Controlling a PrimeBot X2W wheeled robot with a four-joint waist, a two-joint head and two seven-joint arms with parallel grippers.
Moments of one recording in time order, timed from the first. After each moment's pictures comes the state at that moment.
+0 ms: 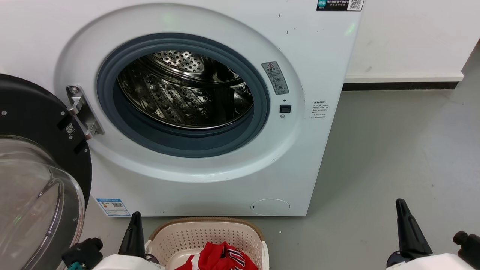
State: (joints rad) left arm 0.07 0.05 0.00 0.16 -0.55 -0.02 -0.15; right arm 0.13 -0.07 -0.02 0.06 0.55 0.13 -0.18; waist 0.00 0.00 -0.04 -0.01
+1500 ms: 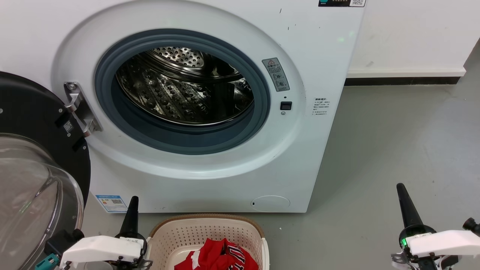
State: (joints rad) left arm -0.03 0.05 0.06 0.21 -1.13 -0.08 0.00; right arm 0.00 -0.08 -0.03 0.16 1.16 0.13 -0.04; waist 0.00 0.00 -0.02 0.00
